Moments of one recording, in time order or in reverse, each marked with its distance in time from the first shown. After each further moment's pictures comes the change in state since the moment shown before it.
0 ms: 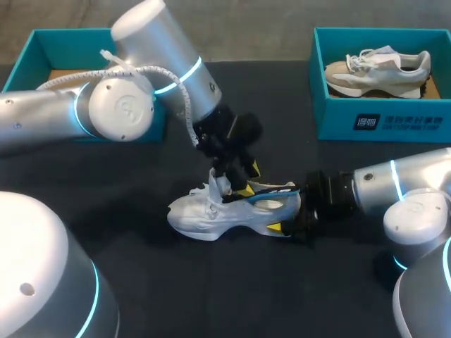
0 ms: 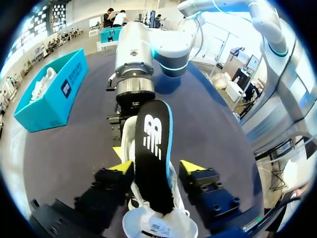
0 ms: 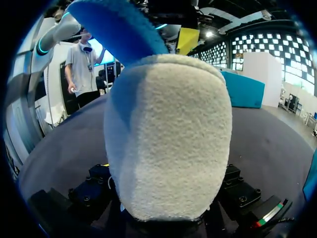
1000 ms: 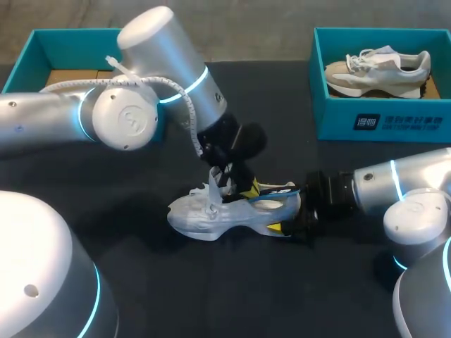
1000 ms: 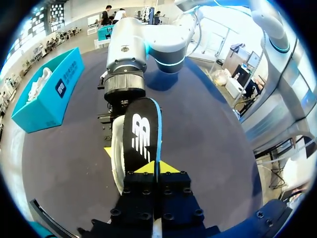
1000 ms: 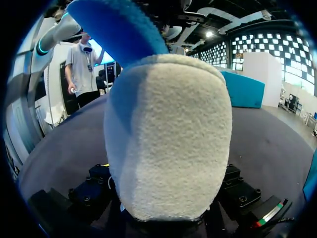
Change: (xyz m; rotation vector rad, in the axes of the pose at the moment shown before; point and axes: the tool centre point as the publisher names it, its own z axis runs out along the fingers) left arm 0.014 -0.001 0.012 -0.025 0.010 0.007; right arm 0.000 0.000 0.000 0.000 0.000 0.000
